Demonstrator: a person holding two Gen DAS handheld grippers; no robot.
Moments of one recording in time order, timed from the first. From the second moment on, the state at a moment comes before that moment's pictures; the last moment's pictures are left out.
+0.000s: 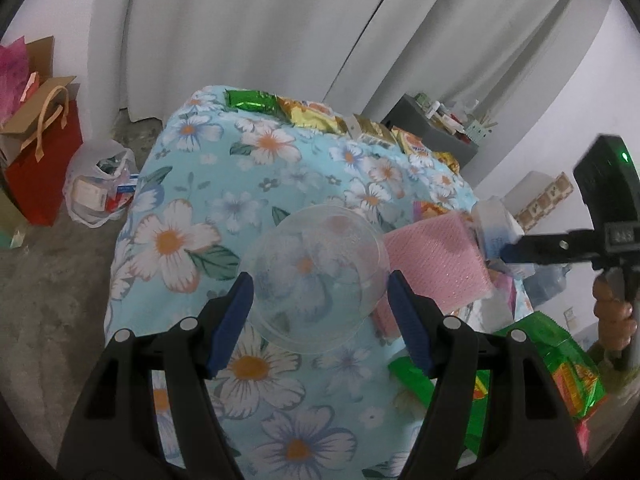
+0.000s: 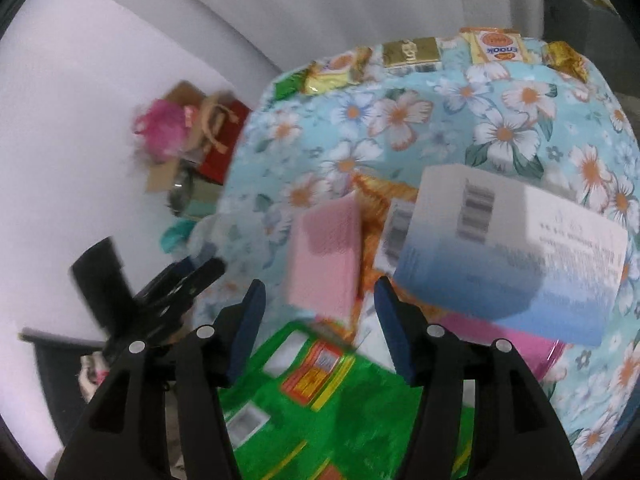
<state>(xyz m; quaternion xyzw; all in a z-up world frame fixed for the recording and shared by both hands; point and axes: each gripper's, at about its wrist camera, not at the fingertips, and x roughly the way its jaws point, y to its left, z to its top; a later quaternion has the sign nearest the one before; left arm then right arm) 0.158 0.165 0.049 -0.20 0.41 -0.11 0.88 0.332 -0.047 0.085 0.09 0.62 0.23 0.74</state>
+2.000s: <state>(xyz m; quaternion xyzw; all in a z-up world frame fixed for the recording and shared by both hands) 0.188 -0.534 0.037 0.08 0.54 -0.47 0.70 -0.008 -0.626 0.000 0.41 0.34 -0.32 0.78</state>
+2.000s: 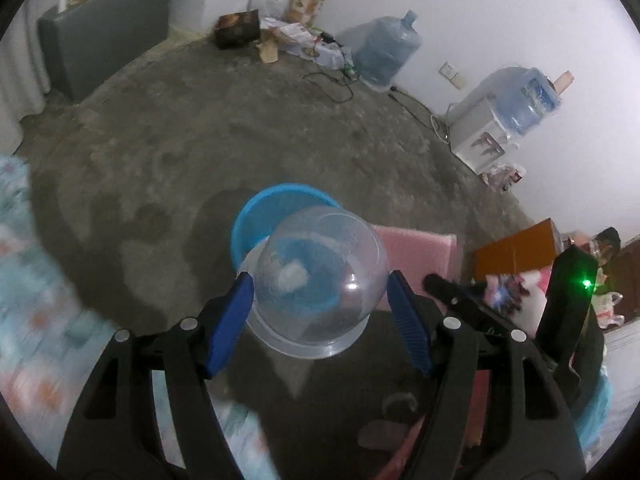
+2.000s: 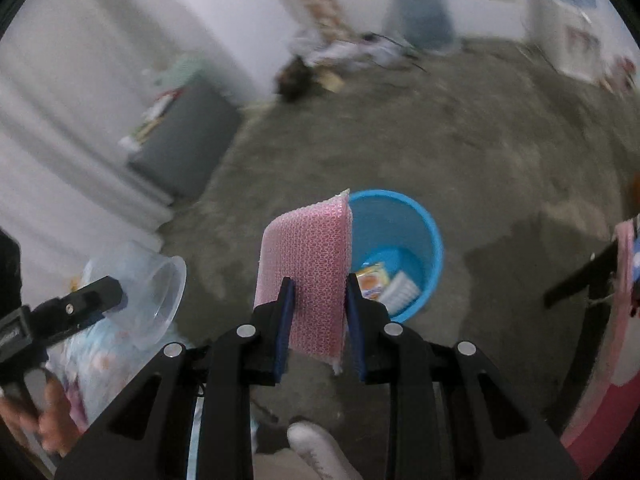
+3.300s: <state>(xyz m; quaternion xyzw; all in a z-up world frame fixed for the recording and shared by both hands) 0.098 -0.050 0.239 -0.10 0.30 -0.25 0.91 0.086 -0.326 0.137 0.06 0.37 -0.12 0.92</state>
